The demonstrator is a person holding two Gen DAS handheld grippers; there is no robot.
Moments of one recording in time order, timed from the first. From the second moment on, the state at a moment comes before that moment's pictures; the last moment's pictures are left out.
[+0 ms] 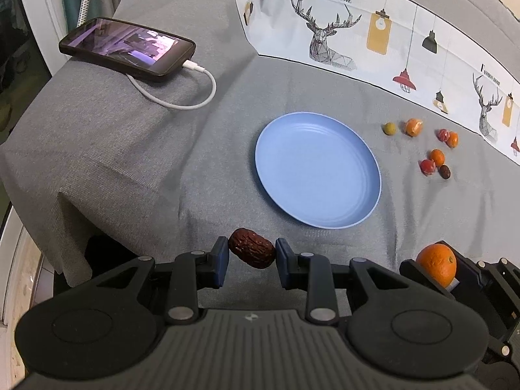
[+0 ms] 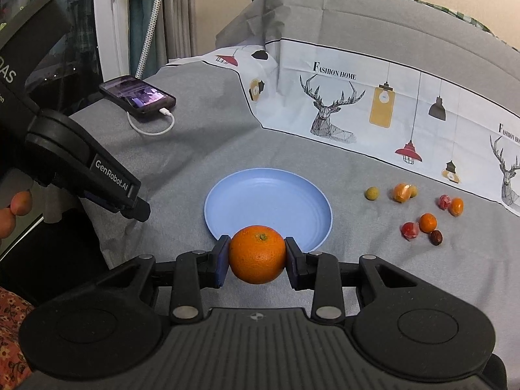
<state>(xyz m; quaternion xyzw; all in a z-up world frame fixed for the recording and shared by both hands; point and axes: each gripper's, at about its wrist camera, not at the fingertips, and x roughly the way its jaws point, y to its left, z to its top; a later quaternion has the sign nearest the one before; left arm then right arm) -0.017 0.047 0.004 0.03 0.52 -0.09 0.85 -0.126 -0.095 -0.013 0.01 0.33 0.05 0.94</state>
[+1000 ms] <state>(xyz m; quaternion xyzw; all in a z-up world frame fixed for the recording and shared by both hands) 0.050 -0.005 -0.024 0.11 0.52 -0.11 0.84 -0.054 -0.115 -0.048 0.05 0.36 0.02 0.93</state>
